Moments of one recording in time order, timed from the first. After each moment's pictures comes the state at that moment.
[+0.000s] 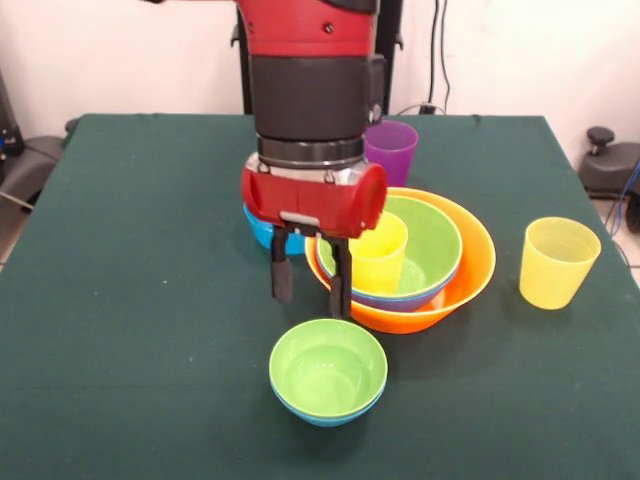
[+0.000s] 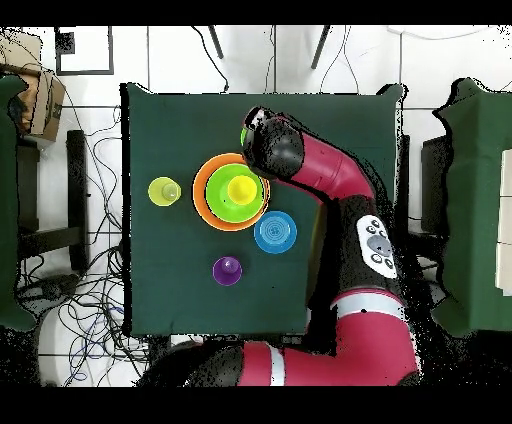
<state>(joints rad) -0.30 -0.51 0.07 1.41 0.18 0.31 1.91</state>
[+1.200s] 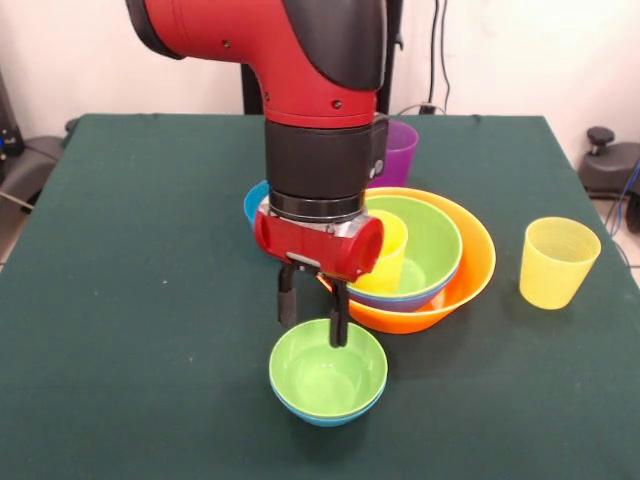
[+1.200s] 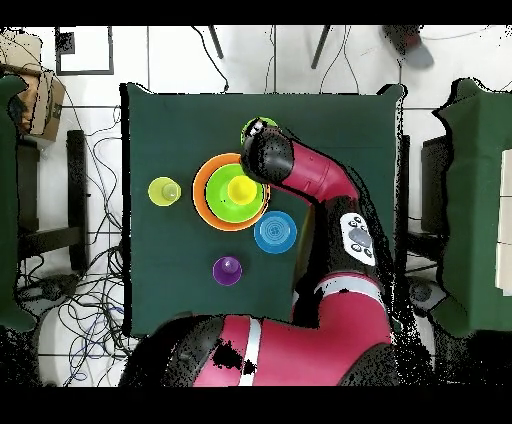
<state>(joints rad) -0.25 -0.41 0.00 1.38 0.22 0.28 1.96</state>
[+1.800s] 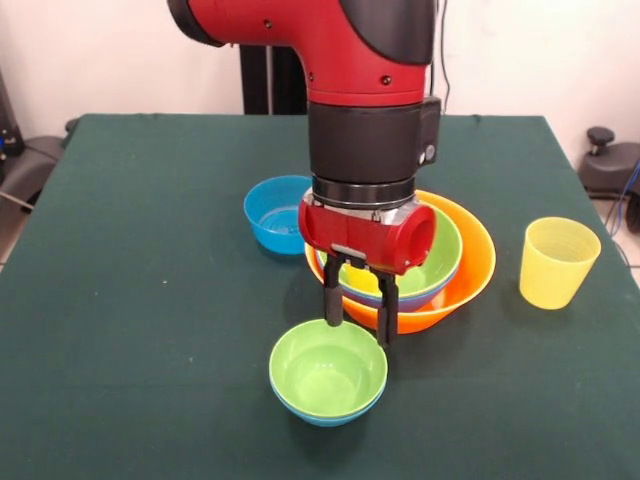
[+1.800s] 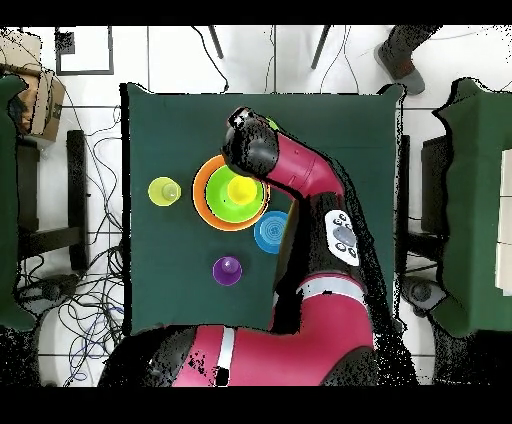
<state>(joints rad) -0.21 -0.44 0.00 1.38 0.31 0.28 2.03</state>
